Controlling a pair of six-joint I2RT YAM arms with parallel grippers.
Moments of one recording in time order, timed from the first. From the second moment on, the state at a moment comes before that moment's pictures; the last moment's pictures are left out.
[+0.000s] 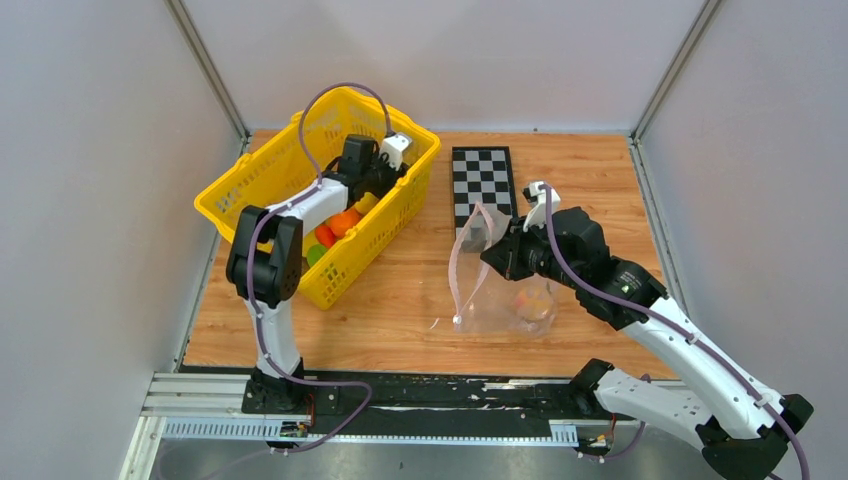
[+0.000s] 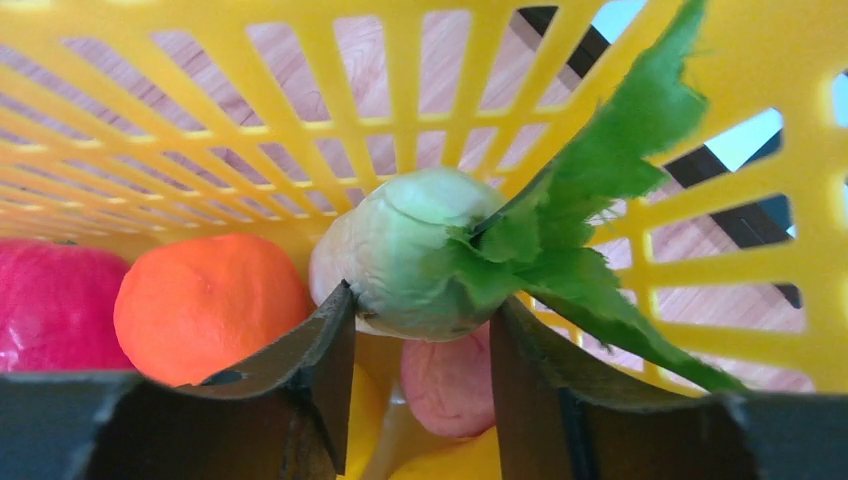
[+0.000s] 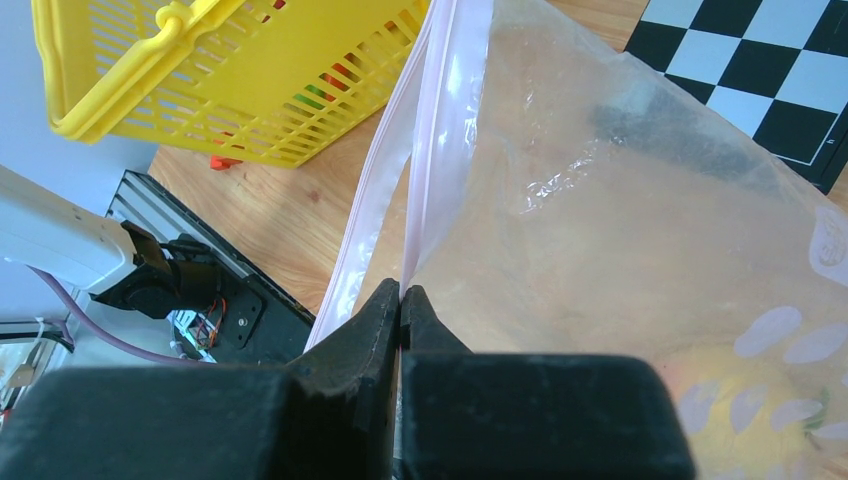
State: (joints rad) left arm -0.34 1.97 1.43 -0.11 0.33 0.25; right arm 0.73 0.90 1.03 -0.58 -0.05 0.51
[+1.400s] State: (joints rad) left arm -0.29 1.19 1.04 0.06 0.25 -0.11; right arm 0.73 0.92 1.03 -0.56 -0.05 0.51
